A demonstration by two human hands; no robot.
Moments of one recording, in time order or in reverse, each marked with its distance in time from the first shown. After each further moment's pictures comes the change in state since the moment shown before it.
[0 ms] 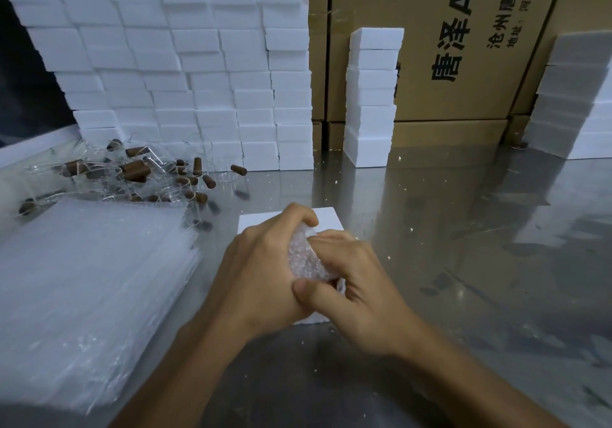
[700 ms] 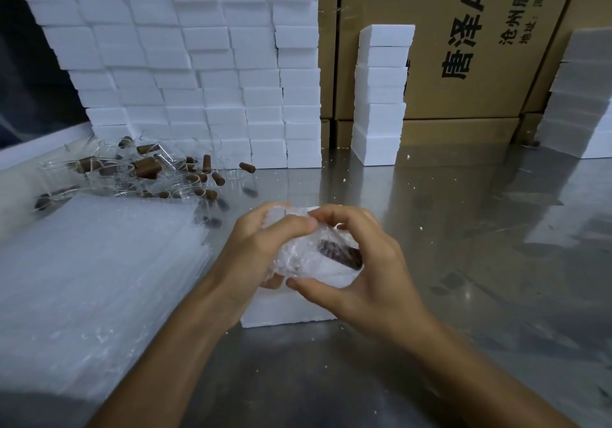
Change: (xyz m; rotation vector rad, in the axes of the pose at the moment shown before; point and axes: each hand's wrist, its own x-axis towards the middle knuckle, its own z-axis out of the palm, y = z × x) left_hand 0.010 -0.006 -0.014 -0.801 -0.093 -0.662; right_hand -0.003 0.006 0.002 -0.018 0.205 0.020
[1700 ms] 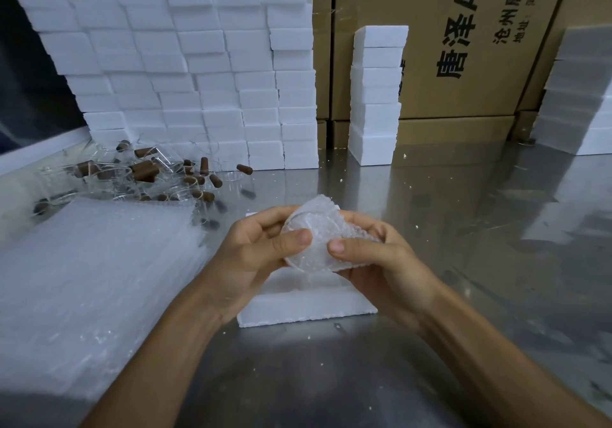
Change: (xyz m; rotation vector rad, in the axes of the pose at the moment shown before) left_hand 0.009 -0.014 -0.010 -0.295 -0.272 0.068; right_hand 0.013 0.008 -0.020 1.022 -0.163 0.651
